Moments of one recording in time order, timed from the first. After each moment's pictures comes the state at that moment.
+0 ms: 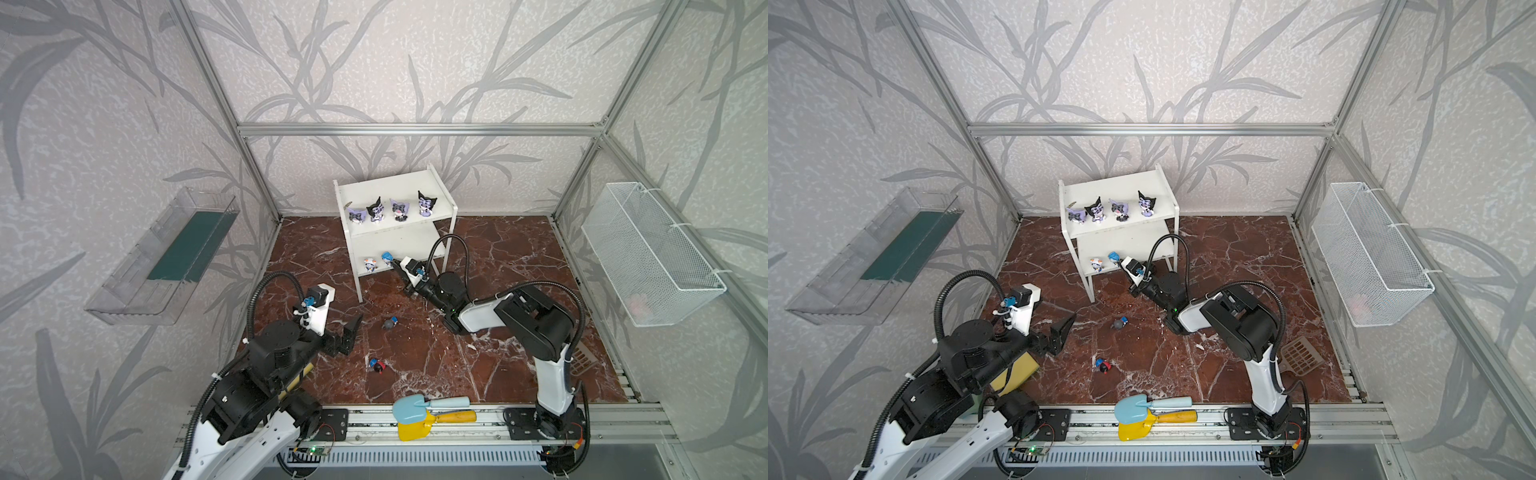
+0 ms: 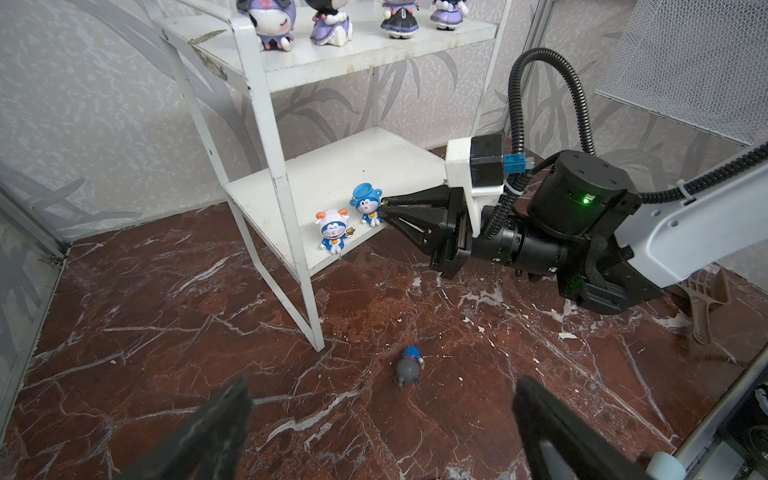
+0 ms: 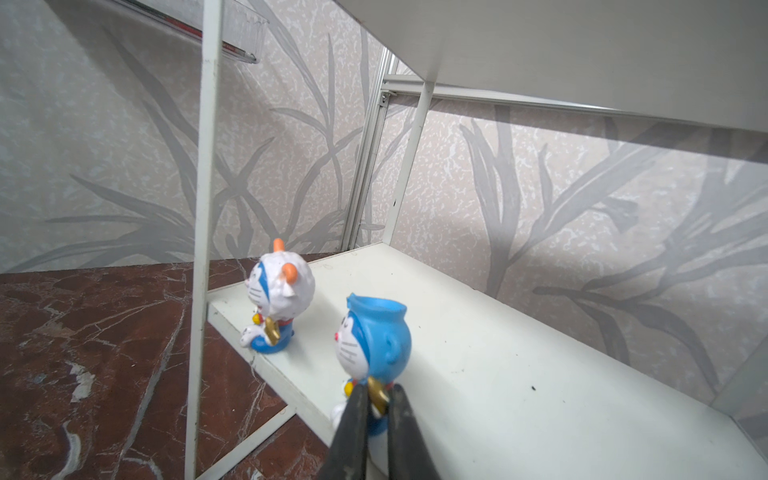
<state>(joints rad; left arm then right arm) -0.62 0.40 0.80 -0.71 -0.13 -0.10 0.75 2.03 0.93 1.26 -0.13 -0.24</state>
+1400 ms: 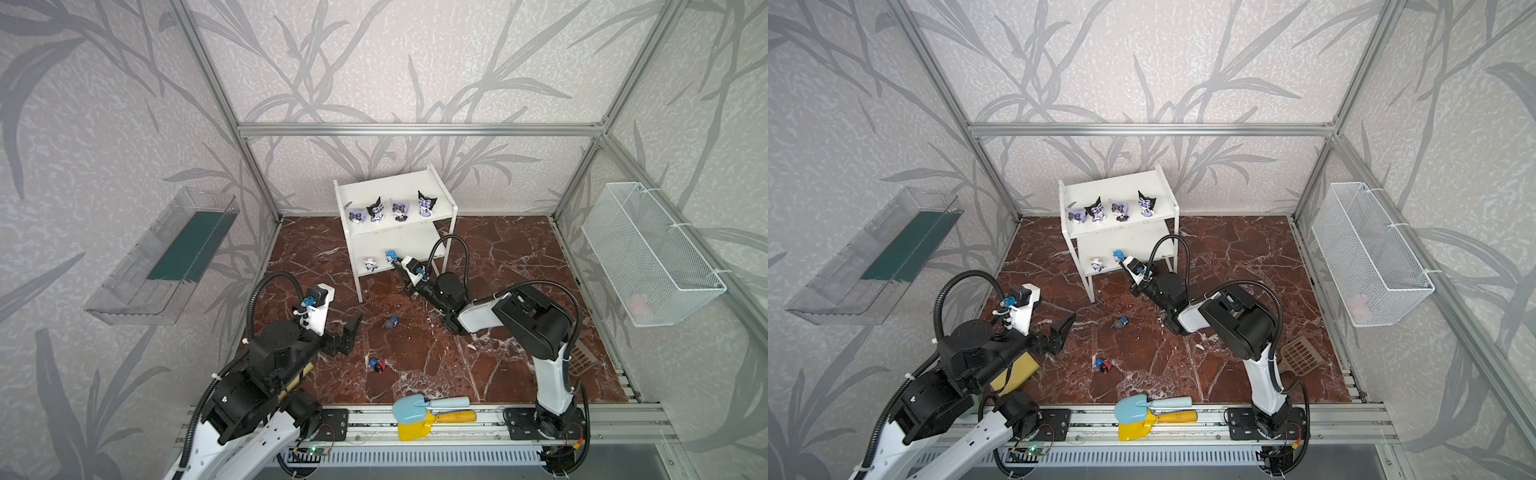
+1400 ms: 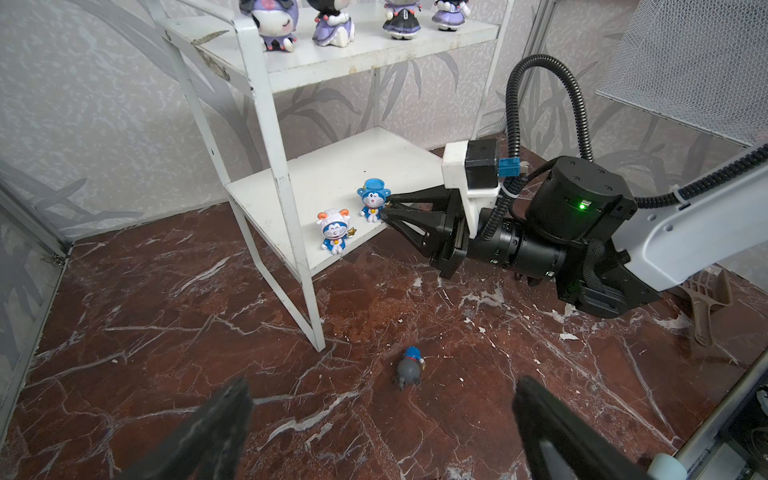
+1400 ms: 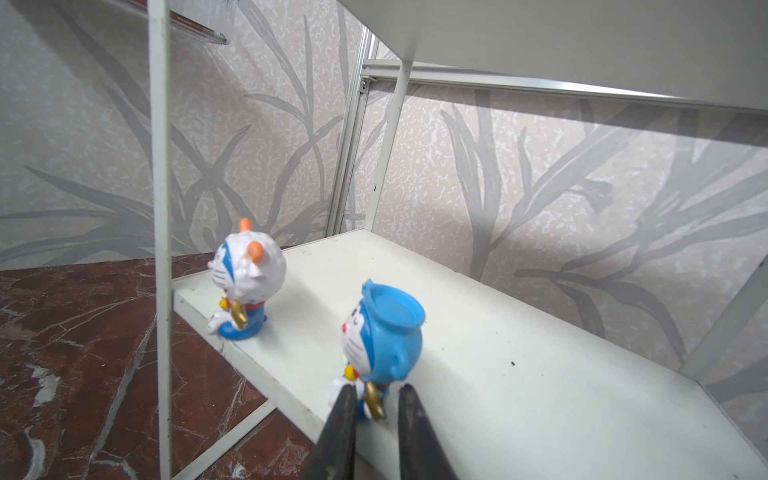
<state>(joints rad) -0.61 0.40 0.80 -0.71 -0.13 -0.10 0.75 2.04 0.92 1.27 -0.07 -0.23</state>
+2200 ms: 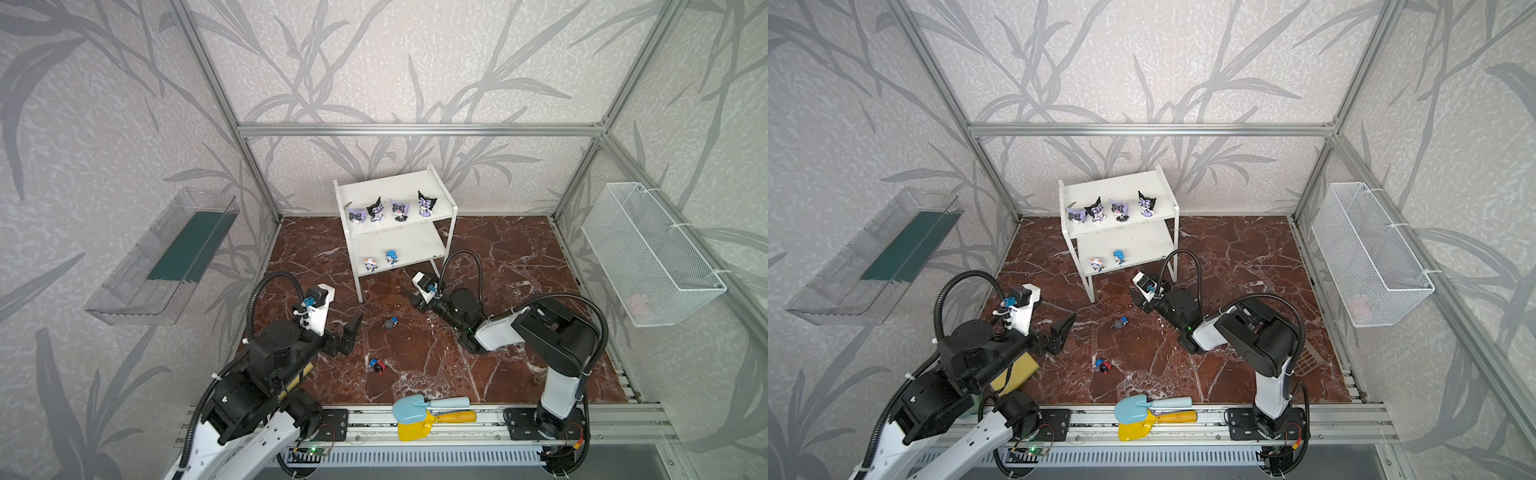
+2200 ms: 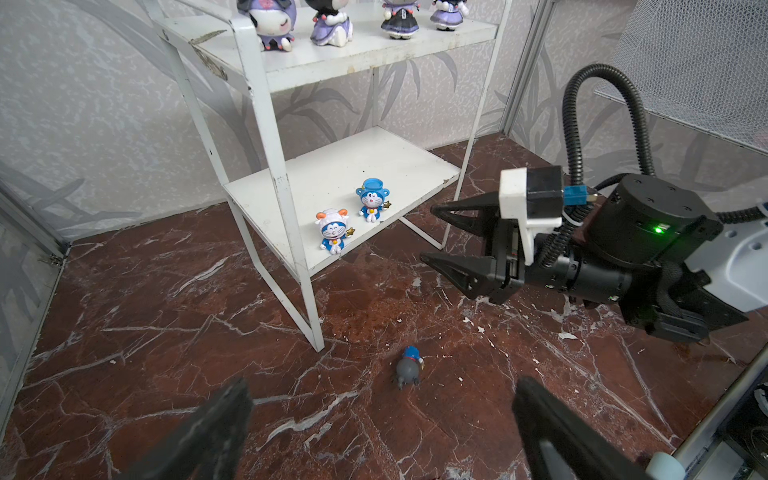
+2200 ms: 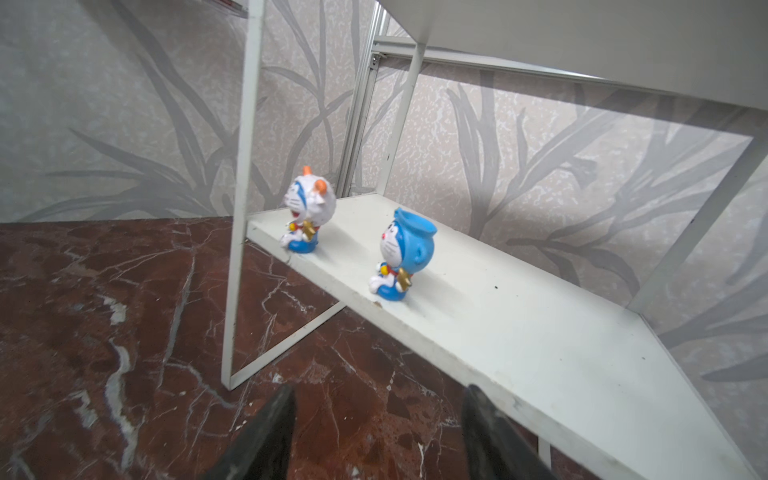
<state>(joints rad) -0.61 0.40 0.80 -0.71 -0.12 -0.10 0.82 1.84 0.62 1.28 -0.03 -0.27</state>
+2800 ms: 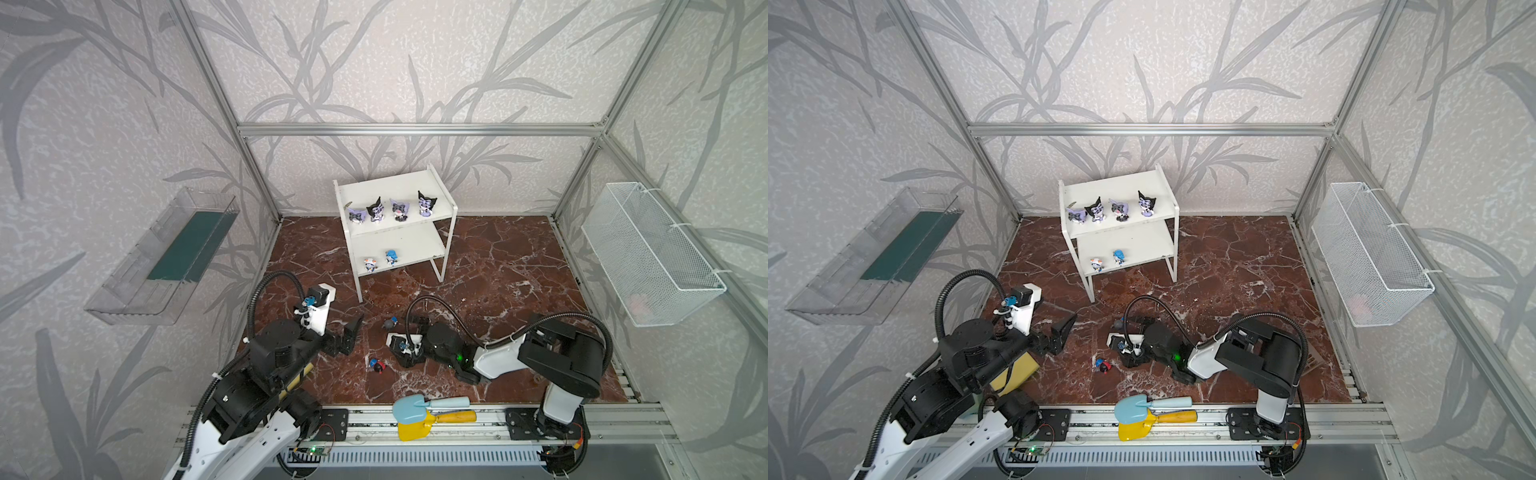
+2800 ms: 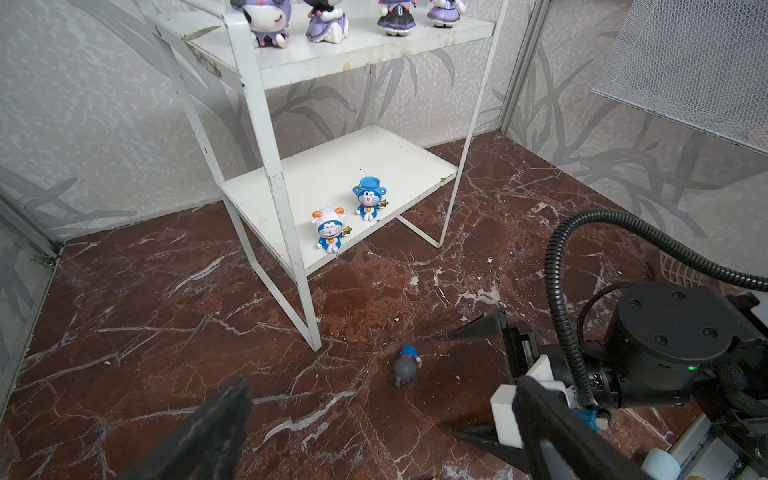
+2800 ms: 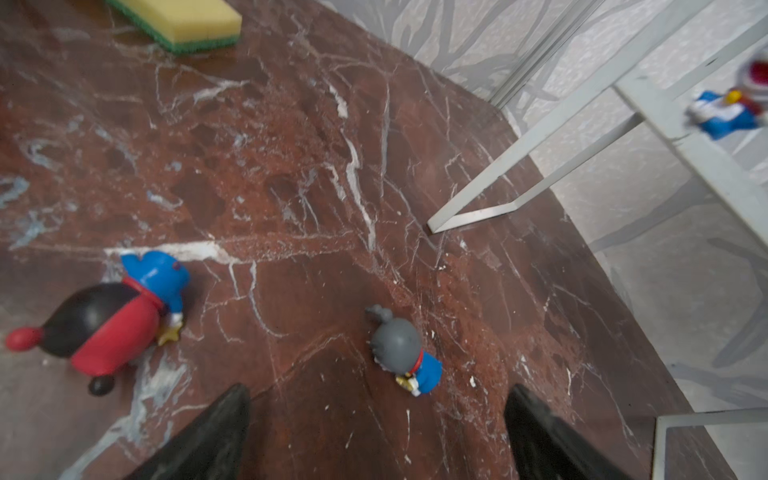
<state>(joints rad) -0.61 0.40 0.80 -0.71 -0.11 -0.10 1.07 1.76 0.59 0.75 0.06 -0.57</state>
